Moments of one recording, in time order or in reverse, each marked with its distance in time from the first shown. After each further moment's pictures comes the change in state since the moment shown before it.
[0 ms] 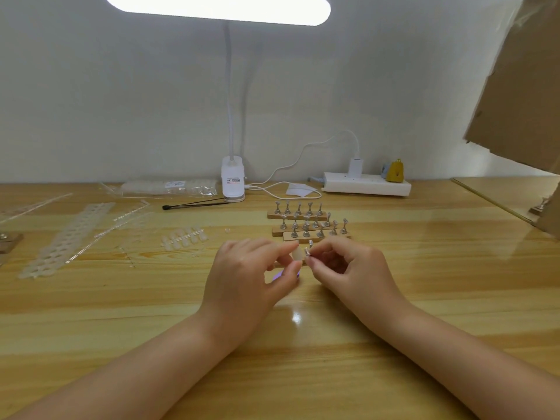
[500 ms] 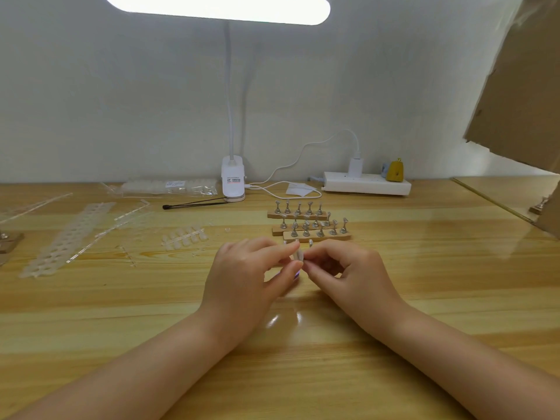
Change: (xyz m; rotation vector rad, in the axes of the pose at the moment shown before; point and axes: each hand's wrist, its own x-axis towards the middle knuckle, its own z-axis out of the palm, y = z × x) left_hand 0.000 0.000 -0.001 -0.002 -0.034 -0.022; right_hand -0.003 -0.001 0.002 0.006 -0.025 -0.131
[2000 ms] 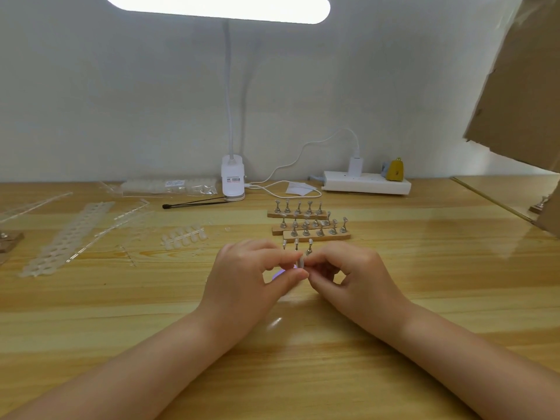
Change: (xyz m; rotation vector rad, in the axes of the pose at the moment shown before) left_hand 0.001 -0.005 0.001 -0.182 -0.069 -0.069; right_hand 0.000 0.001 -0.006 -0.133 -0.012 -0.245
